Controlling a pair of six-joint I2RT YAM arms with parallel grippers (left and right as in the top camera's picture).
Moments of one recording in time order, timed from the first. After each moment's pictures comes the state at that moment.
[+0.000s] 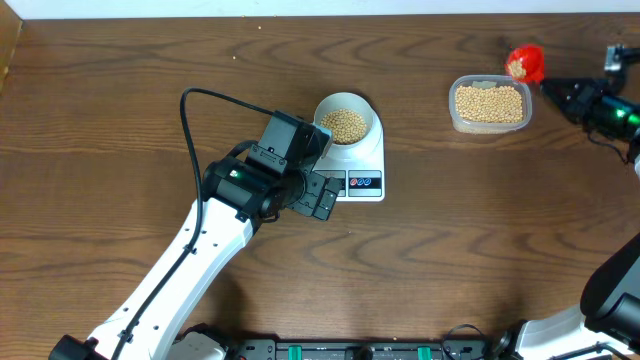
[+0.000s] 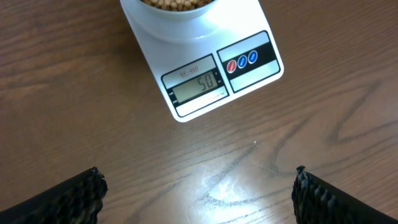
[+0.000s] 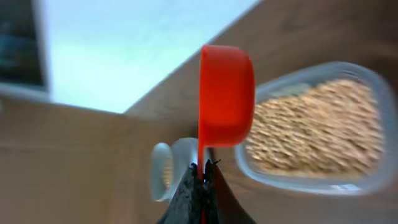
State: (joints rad) left arm -0.51 1.37 1.18 -0.92 0.08 -0.07; right arm -0.48 1.75 1.32 -0.41 -1.05 0.30
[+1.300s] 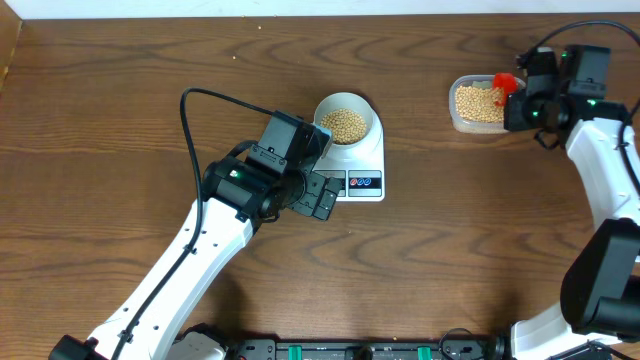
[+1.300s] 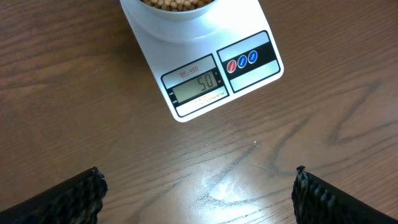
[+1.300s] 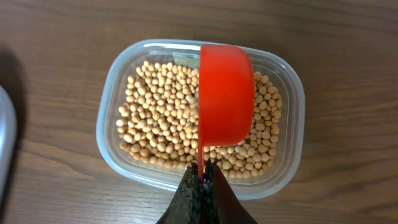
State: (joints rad) left arm -0.51 1.37 1.18 -0.92 0.08 -0.07; right arm -0.15 1.75 1.32 -0.52 -0.20 -0.22
